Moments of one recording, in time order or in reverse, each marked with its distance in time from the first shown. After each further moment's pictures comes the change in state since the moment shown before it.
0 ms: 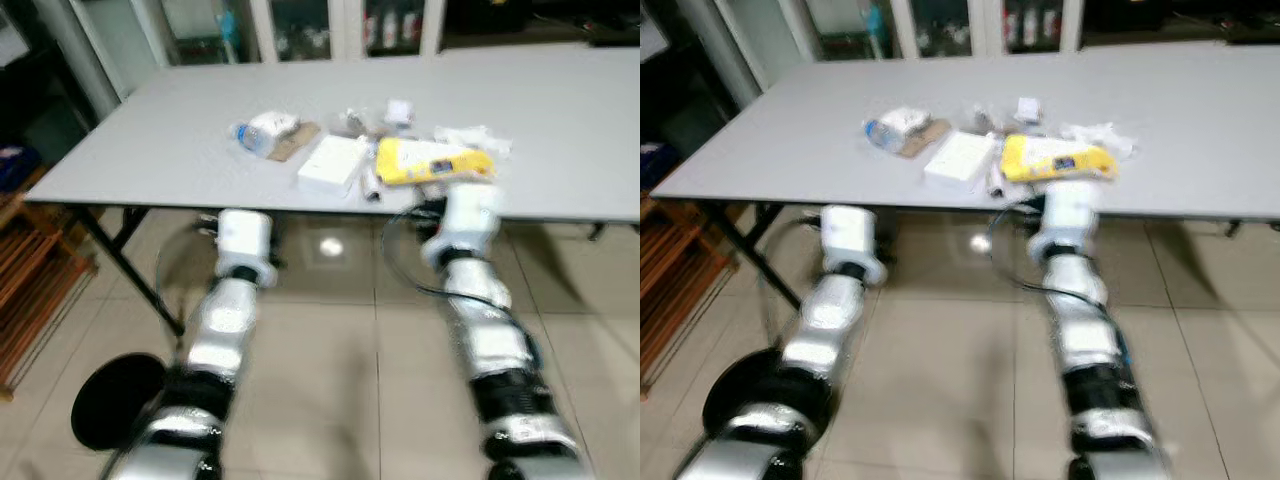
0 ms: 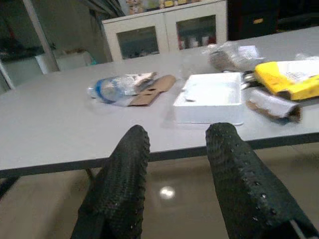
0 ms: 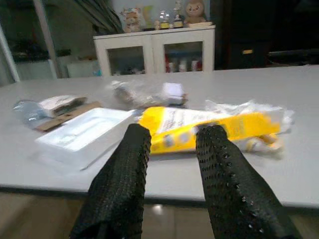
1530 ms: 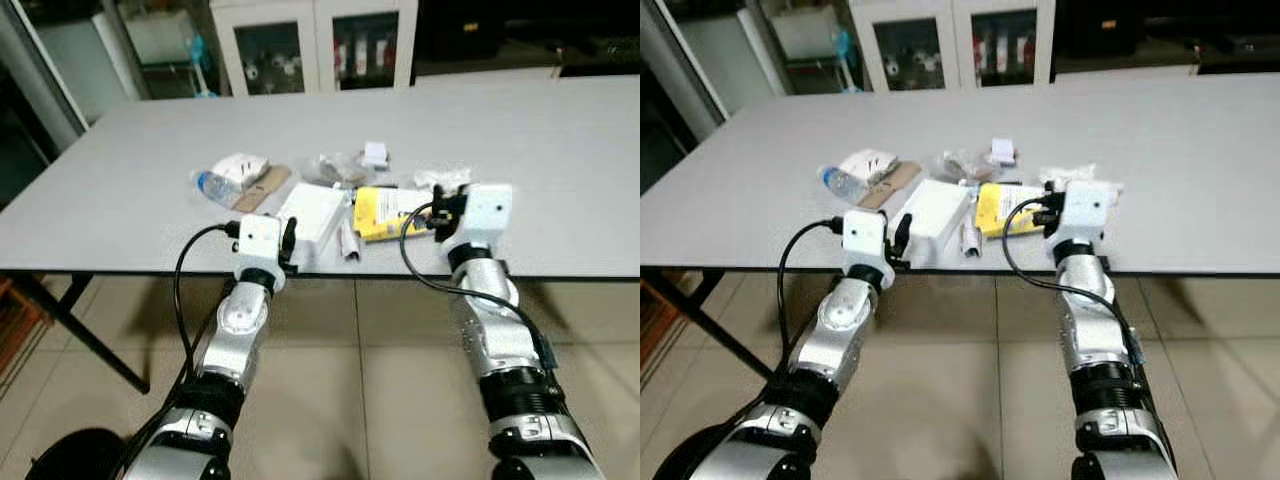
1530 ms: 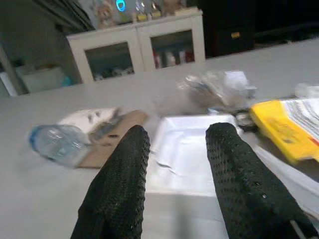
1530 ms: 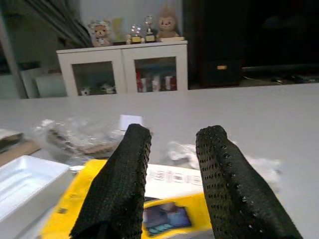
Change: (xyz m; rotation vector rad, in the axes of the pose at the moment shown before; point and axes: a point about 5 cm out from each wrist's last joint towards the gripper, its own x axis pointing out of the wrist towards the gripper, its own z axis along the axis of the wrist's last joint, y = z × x) left arm 0.002 0.002 0.003 0.014 -0.004 -0.002; right arm 0.001 0.002 0.003 0.002 -0.008 0.005
